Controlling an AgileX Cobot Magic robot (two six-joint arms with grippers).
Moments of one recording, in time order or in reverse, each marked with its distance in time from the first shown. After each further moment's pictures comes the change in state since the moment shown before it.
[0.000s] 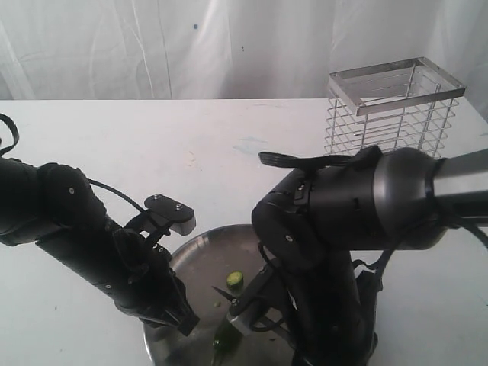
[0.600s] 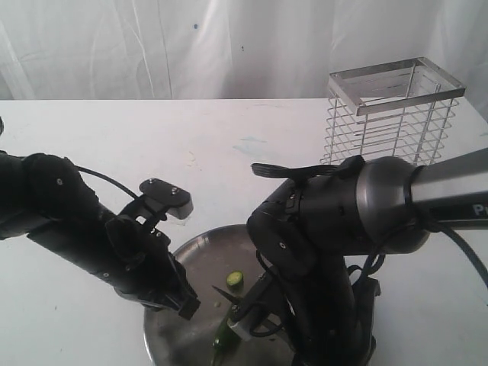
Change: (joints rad) left arm 0.000 -0.054 0.002 0.002 -0.035 -0.006; right arm 0.000 0.043 0.000 -0.002 -0.011 0.000
